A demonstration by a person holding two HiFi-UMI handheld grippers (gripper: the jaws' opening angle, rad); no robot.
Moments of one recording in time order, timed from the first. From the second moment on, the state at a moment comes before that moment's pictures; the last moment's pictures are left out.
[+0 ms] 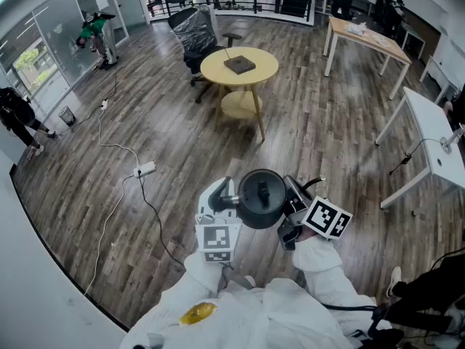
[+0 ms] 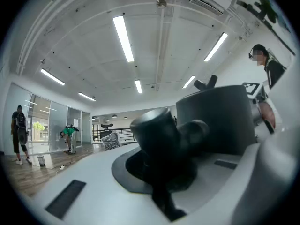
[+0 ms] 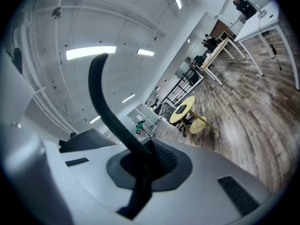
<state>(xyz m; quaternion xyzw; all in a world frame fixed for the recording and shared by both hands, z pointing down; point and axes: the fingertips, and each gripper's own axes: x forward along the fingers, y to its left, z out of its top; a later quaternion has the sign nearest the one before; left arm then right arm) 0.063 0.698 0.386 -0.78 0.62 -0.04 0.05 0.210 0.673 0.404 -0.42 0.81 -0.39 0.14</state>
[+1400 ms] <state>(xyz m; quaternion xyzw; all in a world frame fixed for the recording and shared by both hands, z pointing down) 0.041 0.415 0.393 -0.78 0.63 -0.04 0.04 0.185 0.386 0.410 -0.39 0.82 -0.40 0.13</state>
